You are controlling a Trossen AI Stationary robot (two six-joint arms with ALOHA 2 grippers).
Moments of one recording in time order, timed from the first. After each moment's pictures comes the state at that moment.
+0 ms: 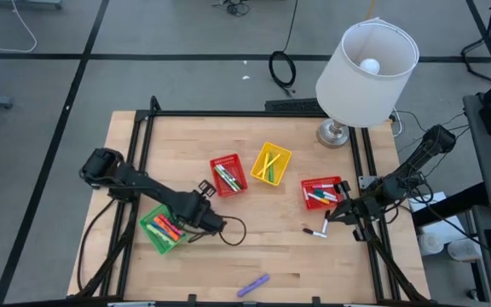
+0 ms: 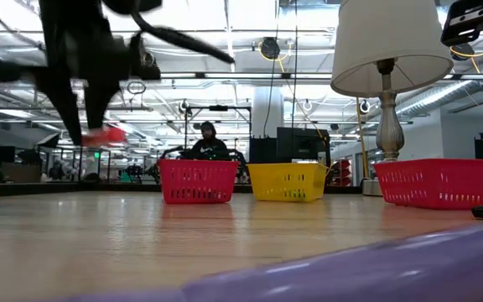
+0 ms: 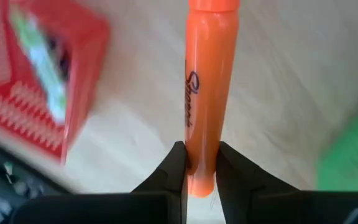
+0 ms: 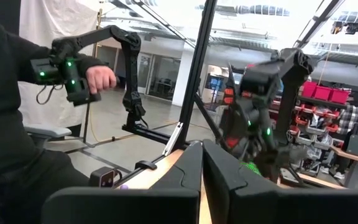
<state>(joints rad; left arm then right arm) -0.37 1.77 1.23 -1.28 -0.34 0.30 0.72 0.42 0.02 0.63 0.29 -0.26</state>
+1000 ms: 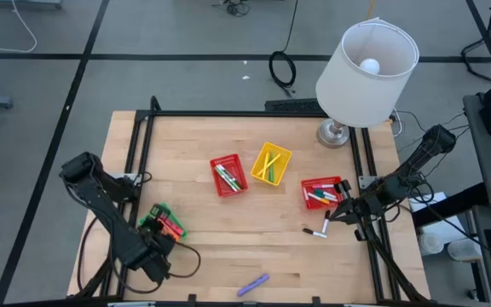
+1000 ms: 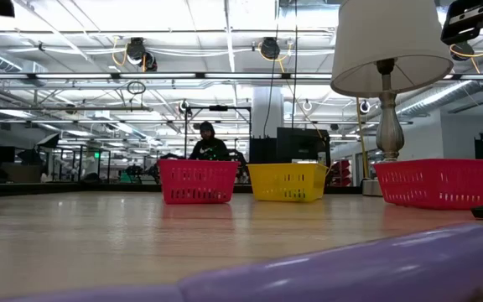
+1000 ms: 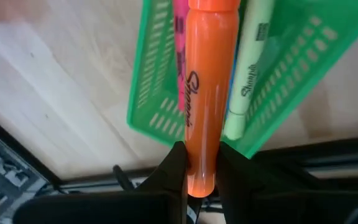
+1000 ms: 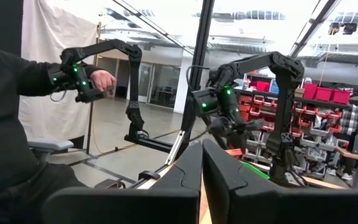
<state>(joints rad) -0.89 1.66 1.24 -1.57 -0.14 -0.44 0.72 0.42 0.02 0.67 0.29 -0.23</state>
